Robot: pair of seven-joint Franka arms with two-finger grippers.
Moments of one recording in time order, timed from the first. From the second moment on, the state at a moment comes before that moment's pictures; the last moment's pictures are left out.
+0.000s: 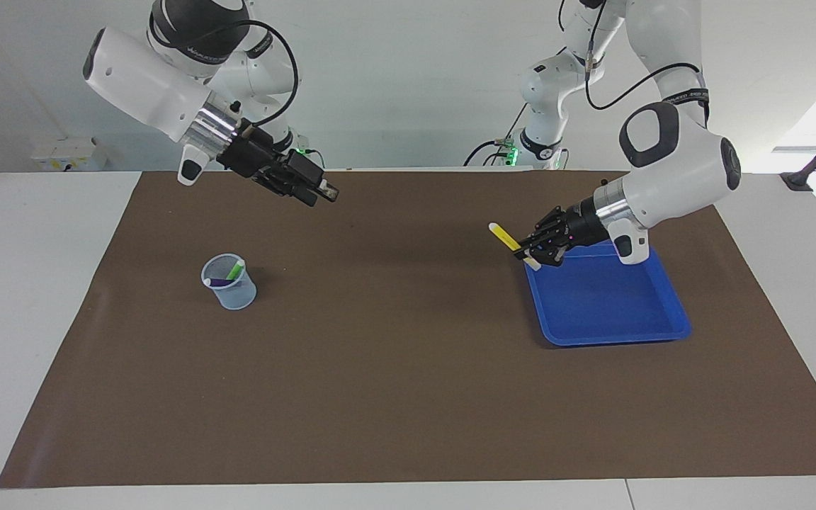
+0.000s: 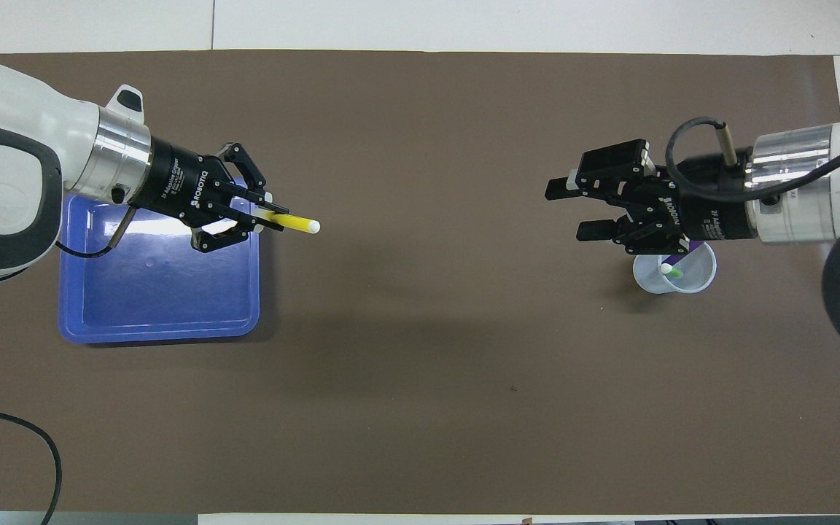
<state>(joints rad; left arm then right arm) 0.41 0.23 -0.69 -1.72 -0.61 1.83 -1.29 0.09 -0.06 0.05 -1.84 0.83 1.89 0.41</state>
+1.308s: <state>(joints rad) 0.23 -0.11 -0.71 -2.07 -1.08 2.18 -1.59 0.36 -0.06 0.05 -1.90 0.66 2.16 0.54</state>
